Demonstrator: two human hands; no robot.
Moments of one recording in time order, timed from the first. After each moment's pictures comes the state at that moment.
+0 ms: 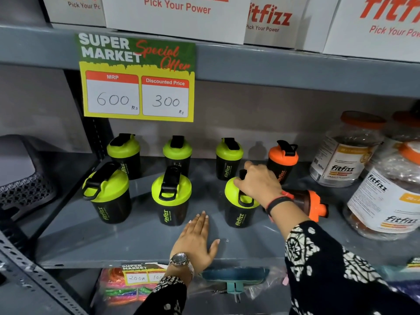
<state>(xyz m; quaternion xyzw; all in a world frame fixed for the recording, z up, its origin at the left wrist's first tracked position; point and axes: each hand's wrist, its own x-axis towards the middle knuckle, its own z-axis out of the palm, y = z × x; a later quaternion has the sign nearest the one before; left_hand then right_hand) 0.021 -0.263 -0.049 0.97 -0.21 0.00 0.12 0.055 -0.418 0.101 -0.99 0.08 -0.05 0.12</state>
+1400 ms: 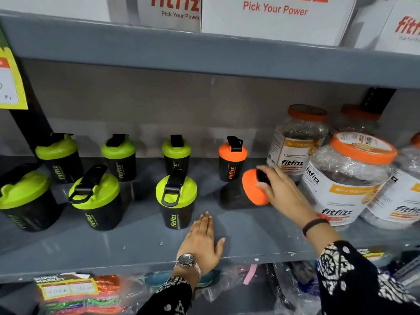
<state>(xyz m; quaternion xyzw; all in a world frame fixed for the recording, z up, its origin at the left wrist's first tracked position) 0.008 -0.424 -0.055 0.96 -0.23 0.03 0.14 0.012 -0.624 0.069 -0.97 -0.03 -0.15 0.18</state>
